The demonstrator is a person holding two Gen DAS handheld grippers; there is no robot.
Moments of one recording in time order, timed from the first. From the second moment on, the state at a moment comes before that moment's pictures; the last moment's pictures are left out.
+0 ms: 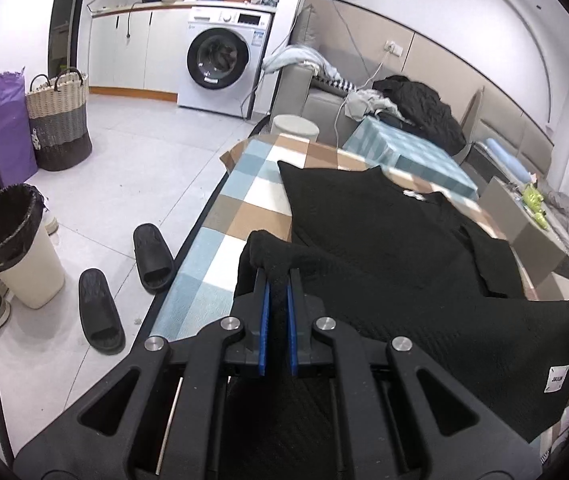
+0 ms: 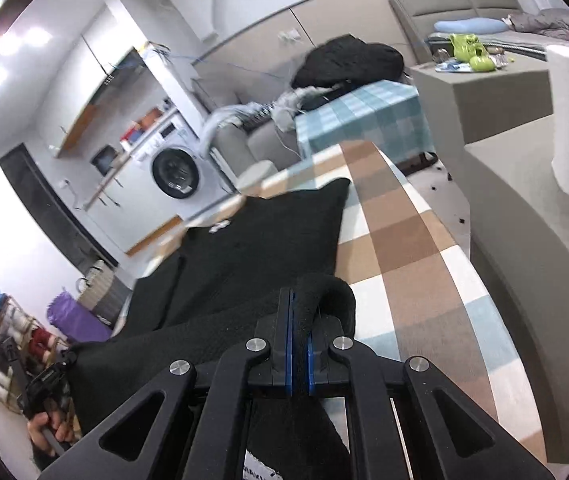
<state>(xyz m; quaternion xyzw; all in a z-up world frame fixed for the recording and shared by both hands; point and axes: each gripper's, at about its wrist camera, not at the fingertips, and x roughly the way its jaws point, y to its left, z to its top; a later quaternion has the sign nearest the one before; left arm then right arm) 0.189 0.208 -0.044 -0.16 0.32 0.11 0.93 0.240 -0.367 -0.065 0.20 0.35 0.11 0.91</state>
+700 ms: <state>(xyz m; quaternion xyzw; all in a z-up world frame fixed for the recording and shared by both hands) 0.237 0.211 -0.107 -0.17 0.40 0.12 0.89 0.267 -0.370 -0.124 0.19 0.45 0.11 0.87</state>
